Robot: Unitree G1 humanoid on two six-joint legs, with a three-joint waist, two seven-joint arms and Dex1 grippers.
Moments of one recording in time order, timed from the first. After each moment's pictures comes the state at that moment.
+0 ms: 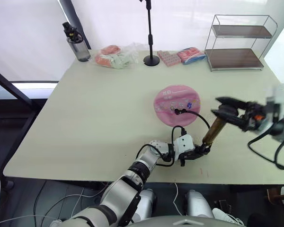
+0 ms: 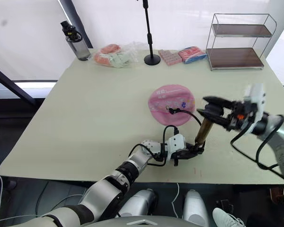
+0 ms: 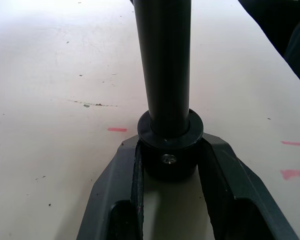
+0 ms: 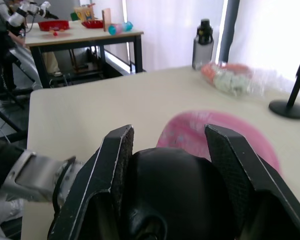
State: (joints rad) left arm -0.59 -0.07 -0.38 0.99 0.15 -0.40 -0.91; right arm -0.24 -0.82 -0.30 -0.36 0.90 0.50 0.95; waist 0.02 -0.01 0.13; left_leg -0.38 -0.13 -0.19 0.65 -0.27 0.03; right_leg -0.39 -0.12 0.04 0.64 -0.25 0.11
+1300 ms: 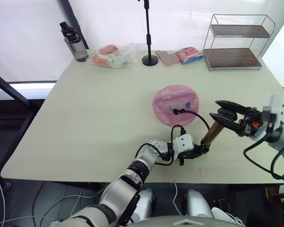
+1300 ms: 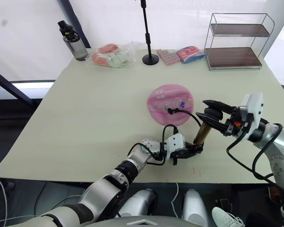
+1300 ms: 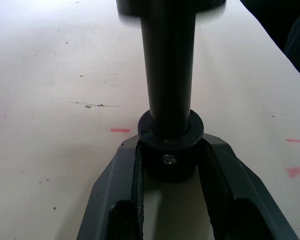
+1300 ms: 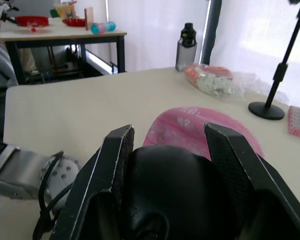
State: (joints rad) left arm -0.60 -0.06 -0.39 0.99 0.16 -0.40 -0.91; right arm -0.06 -0.66 -0.19 -0.35 0.66 0.27 0.94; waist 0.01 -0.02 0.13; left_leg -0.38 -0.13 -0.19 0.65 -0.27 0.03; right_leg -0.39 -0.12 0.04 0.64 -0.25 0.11
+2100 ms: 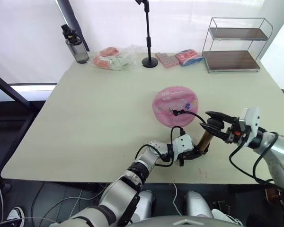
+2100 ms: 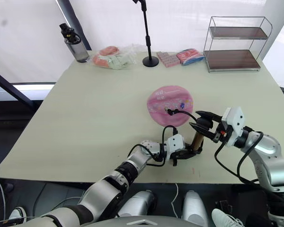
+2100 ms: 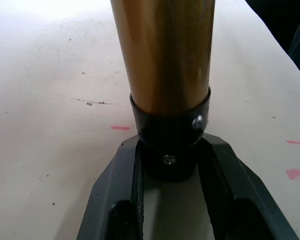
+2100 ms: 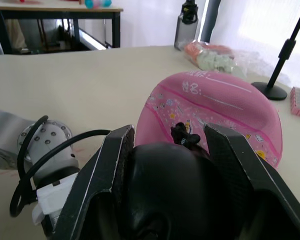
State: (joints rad) left arm -0.58 -0.06 -0.39 0.99 0.15 -0.39 -0.90; right arm -0.09 -0.66 -0.13 -0.29 0.58 0.23 0.92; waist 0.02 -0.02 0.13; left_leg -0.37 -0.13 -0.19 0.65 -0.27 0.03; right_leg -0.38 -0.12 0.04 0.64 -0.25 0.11
